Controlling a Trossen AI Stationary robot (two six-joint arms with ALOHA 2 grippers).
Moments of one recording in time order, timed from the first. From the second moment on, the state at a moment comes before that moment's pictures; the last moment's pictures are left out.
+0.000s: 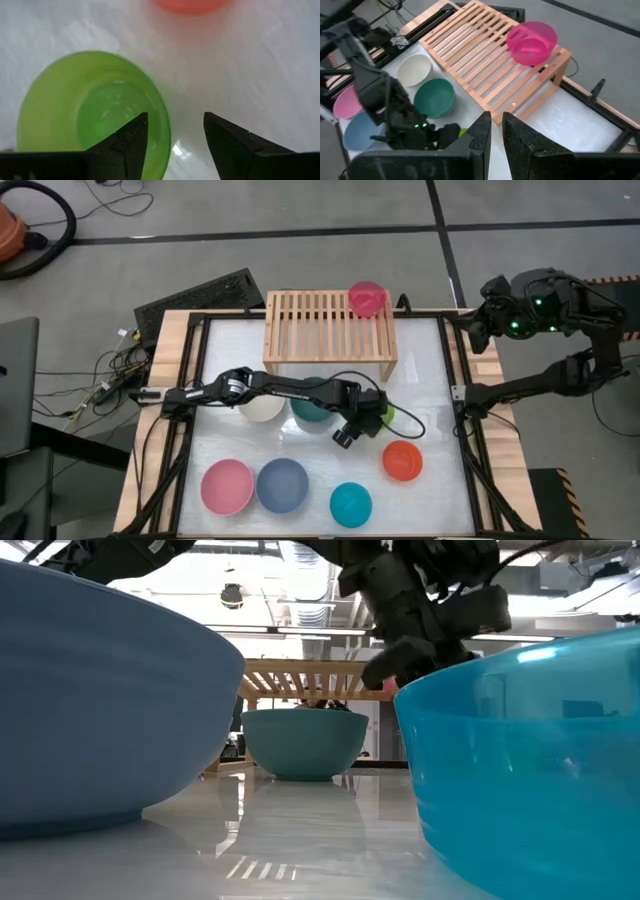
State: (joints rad) left arm -0.05 2.47 2.22 -0.82 0.07 0.63; right arm -0.23 1.07 1.95 -1.57 0.20 0.47
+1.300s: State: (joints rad) left arm -0.07 2.18 2.35 -0.99 -0.24 0.40; right arm -0.13 1.03 1.95 -1.57 0.25 0.46
